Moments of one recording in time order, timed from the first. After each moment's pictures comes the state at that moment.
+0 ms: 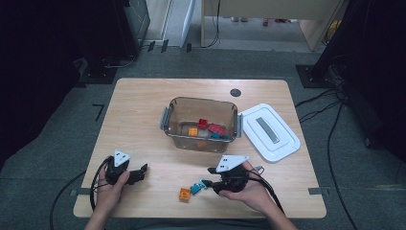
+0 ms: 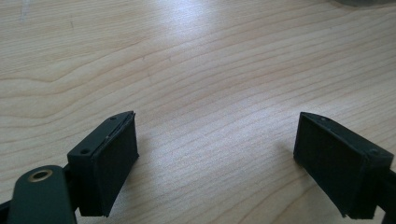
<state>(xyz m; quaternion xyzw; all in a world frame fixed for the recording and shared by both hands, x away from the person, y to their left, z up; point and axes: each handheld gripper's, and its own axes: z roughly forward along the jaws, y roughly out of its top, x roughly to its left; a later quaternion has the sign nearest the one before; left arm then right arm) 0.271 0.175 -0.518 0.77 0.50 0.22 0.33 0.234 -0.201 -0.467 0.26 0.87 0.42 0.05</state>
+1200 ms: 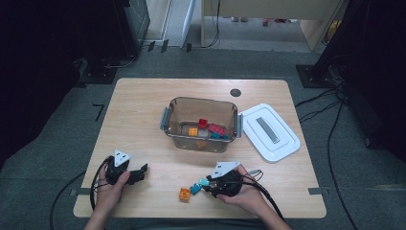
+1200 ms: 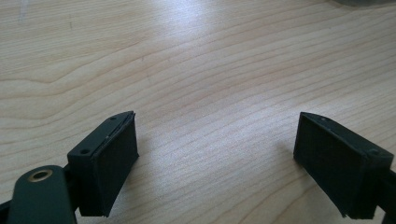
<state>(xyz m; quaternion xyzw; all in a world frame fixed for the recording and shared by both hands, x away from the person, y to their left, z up) 0.271 0.175 -0.518 0.77 0.50 0.22 0.33 0.235 -0.191 -0.508 0.26 0.89 0.38 0.04</state>
